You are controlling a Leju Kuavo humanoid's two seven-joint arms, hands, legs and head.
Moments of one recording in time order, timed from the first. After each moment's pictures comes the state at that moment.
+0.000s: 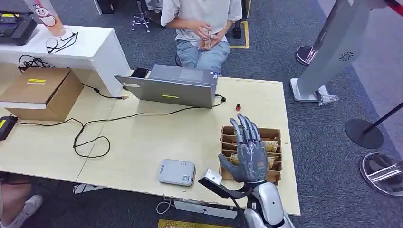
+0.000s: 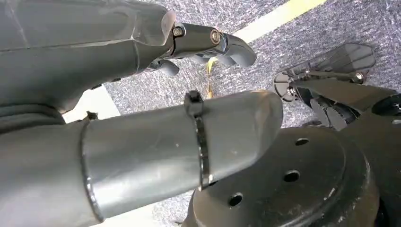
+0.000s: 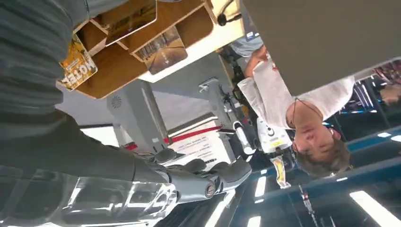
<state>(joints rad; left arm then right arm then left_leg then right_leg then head) 0.00 -0.10 1.10 -0.36 -1.35 -0.48 -0.17 -0.12 0.09 0.39 -1.38 1.24 -0.50 -0.07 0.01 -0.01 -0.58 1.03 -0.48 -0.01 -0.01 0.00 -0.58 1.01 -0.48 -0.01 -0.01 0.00</state>
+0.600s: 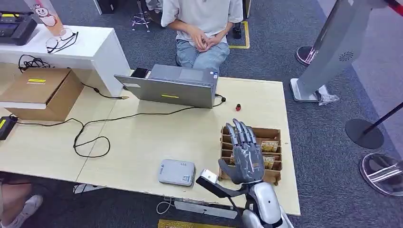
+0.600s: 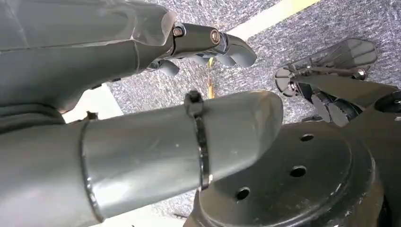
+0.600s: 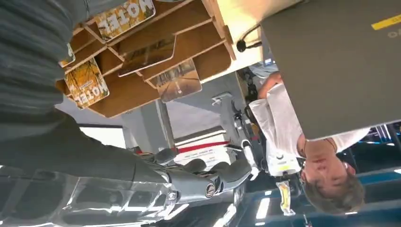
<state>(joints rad) 0.02 -0.14 1.15 -0.47 -1.37 -0.56 -0.17 -0.13 0.09 0.40 -1.34 1.29 -0.42 -0.01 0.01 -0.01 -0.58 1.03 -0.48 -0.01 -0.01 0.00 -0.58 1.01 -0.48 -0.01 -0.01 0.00</state>
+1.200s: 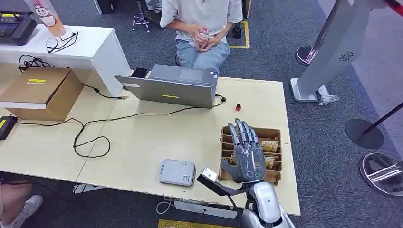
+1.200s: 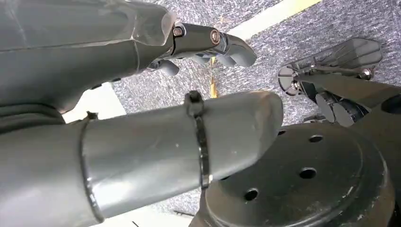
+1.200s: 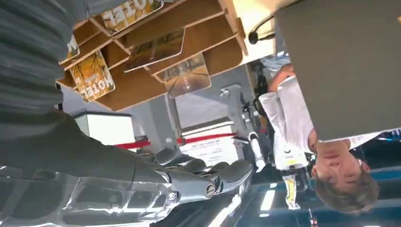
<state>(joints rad) 0.02 -0.17 1.20 -0.52 -1.41 -0.60 -0.17 -0.14 0.09 0.39 -1.31 1.35 -0.46 0.03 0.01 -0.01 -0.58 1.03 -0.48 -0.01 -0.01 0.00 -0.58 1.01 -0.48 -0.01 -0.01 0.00</state>
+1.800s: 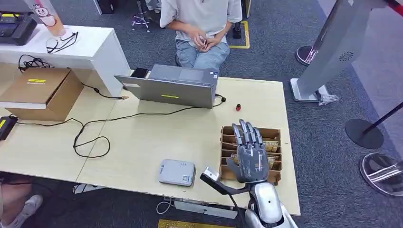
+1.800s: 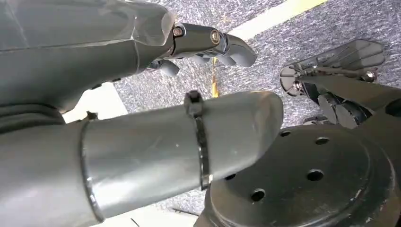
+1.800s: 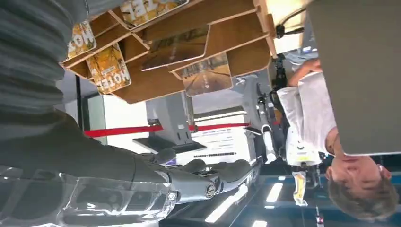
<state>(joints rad) 0.02 -0.20 1.27 -0.59 -1.46 -0.63 -0.18 -0.14 0.08 0.37 -1.28 1.47 -0.46 0.10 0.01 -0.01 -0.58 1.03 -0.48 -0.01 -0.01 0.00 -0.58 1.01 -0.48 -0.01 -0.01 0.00</state>
